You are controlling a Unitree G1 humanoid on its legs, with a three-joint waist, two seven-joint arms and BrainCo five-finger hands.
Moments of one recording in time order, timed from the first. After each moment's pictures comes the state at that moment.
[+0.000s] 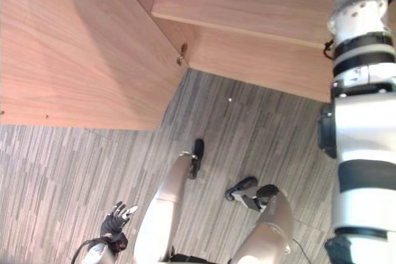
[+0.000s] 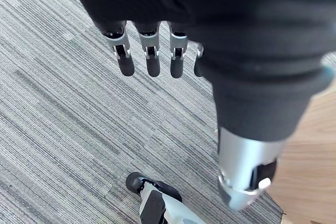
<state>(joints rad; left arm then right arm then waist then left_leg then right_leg) 0.21 0.11 0.08 0.56 -0.41 -0.08 0.03 -1.60 -0.70 0.29 1.10 1.35 -0.14 -0.25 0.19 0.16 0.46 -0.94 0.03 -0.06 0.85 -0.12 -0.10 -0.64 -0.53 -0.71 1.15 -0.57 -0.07</state>
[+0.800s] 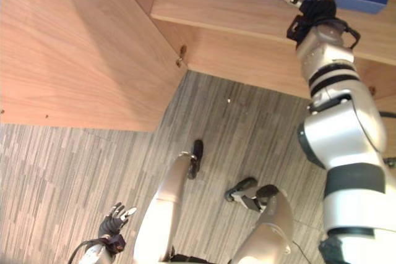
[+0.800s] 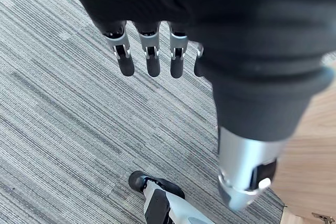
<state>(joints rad) 0.21 0.14 0.08 0.58 -0.40 -0.08 0.01 -1.52 -0.64 0.66 1.35 1.11 0.02 -0.21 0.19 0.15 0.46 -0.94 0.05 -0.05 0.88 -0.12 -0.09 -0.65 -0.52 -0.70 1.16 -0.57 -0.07</state>
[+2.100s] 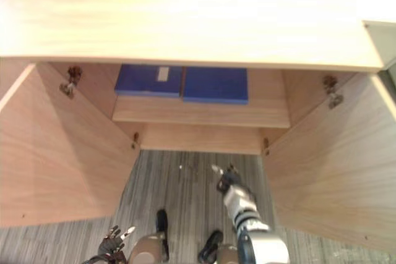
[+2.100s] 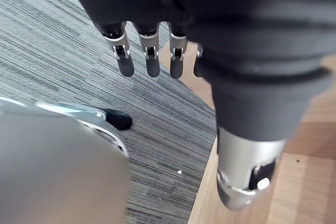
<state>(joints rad) 0.15 0.06 0.16 0.86 -0.27 -0.12 0.07 -0.35 0.05 -0.16 1.07 0.43 0.01 -0.19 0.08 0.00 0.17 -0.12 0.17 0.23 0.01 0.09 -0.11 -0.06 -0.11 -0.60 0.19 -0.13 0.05</state>
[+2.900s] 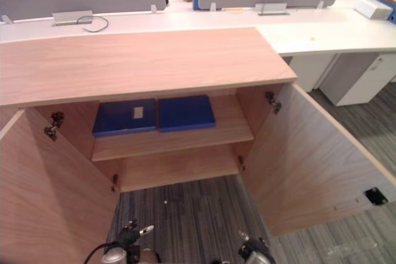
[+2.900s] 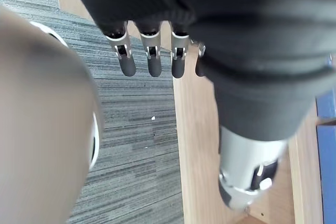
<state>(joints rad) 0.04 0.07 0.06 0.98 -0.09 -0.10 0.12 -0.04 0.01 -0.45 1.14 0.25 -0.02 -0.22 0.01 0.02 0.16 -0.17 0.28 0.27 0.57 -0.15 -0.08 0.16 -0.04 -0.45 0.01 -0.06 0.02</state>
